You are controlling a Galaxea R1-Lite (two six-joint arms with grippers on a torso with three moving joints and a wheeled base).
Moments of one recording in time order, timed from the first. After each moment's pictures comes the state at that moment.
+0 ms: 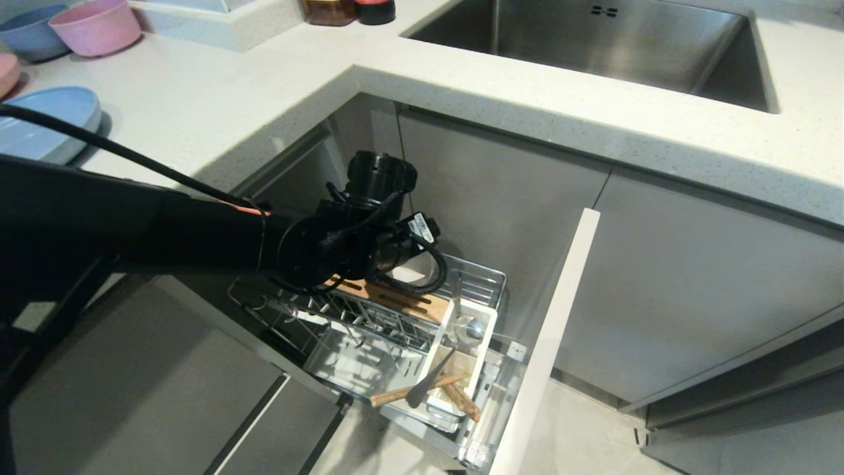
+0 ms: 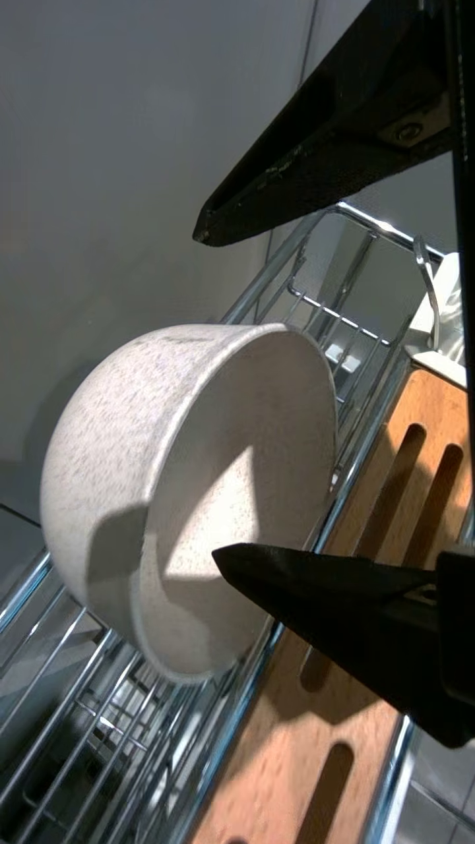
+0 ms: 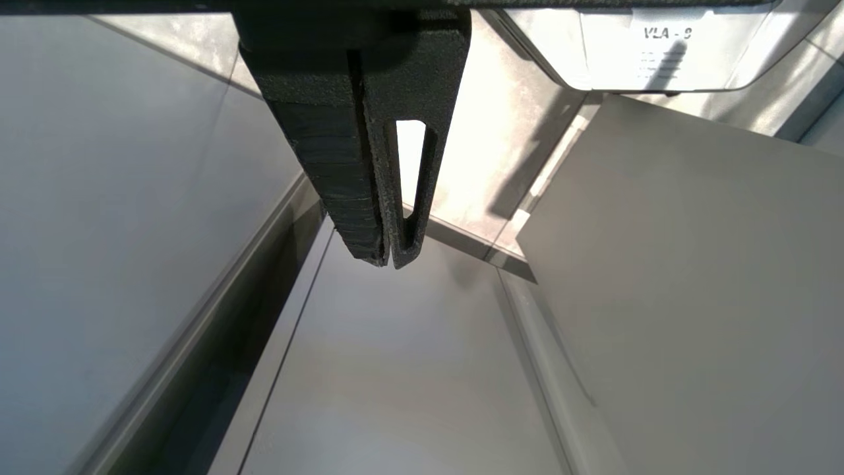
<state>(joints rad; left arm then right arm) -0.64 2.02 -1.48 -0.06 0.38 -0.66 0.00 0.00 0.00 0.00 0.00 0.01</state>
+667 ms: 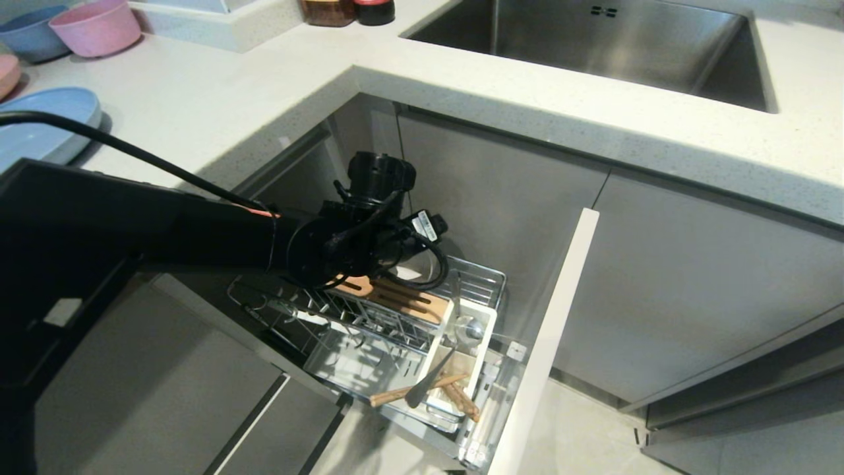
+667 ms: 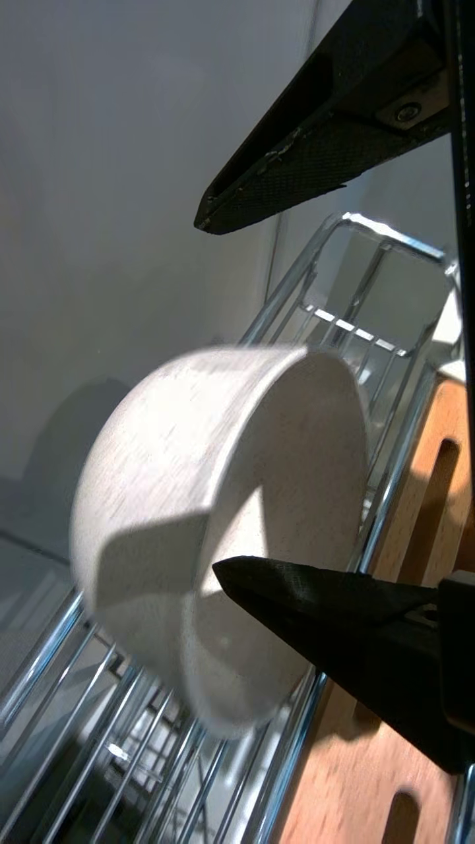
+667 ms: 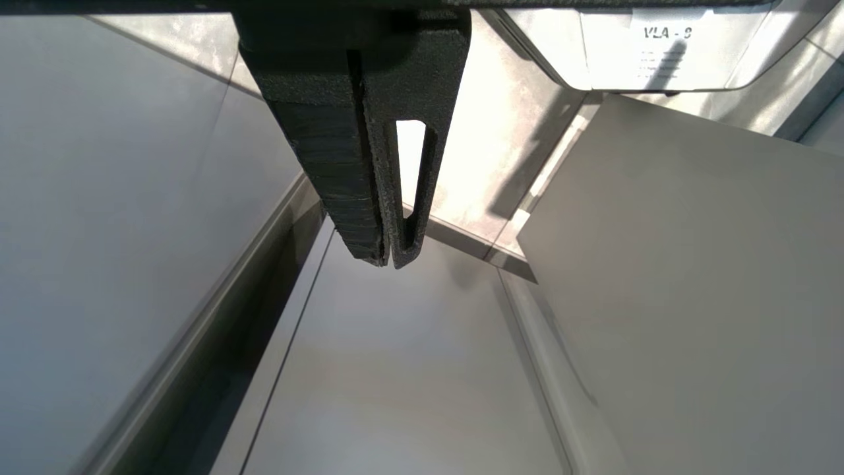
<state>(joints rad) -0.62 2.05 -1.50 -0.10 0.32 -0.62 0.00 0.00 0.00 0.00 0.00 0.01</state>
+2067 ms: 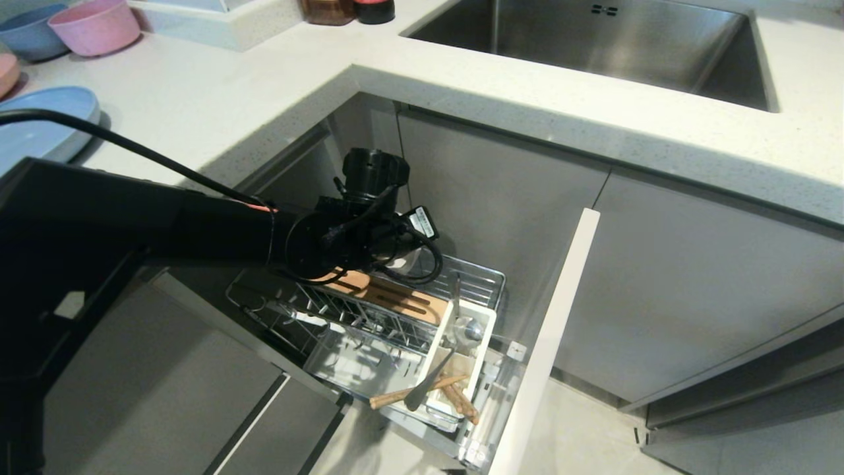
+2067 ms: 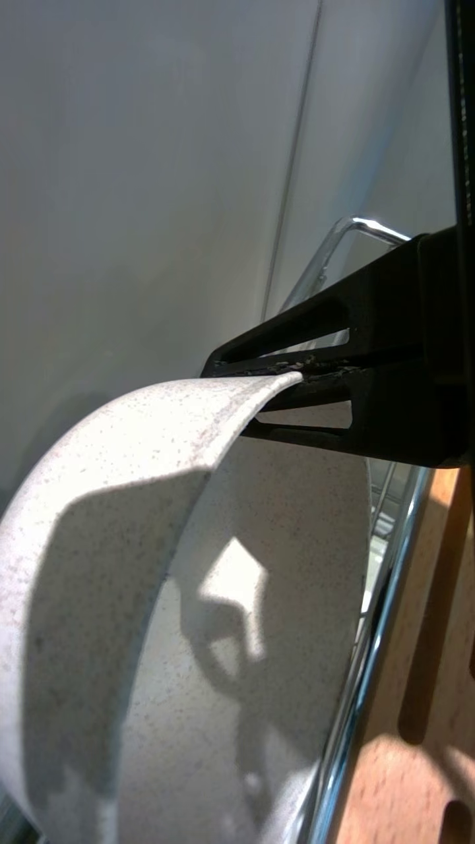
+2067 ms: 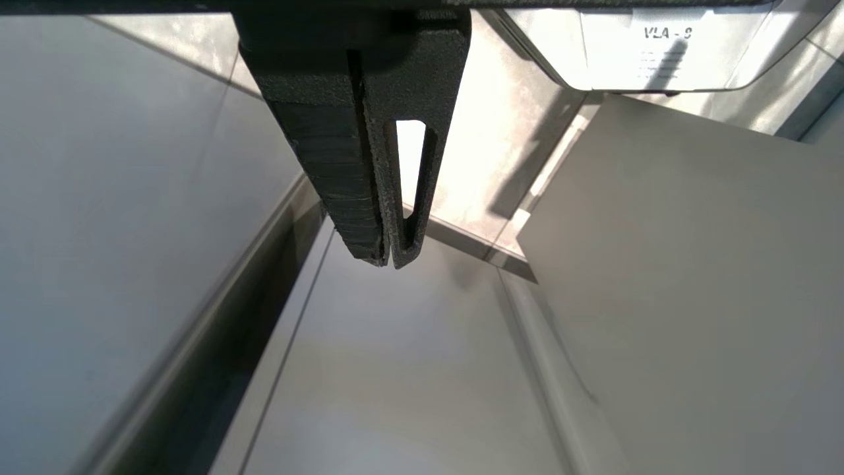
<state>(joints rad) -0.60 2.06 -1.53 -0.09 0.27 -0.61 0.00 0.00 0.00 0.00 0.00 0.01</state>
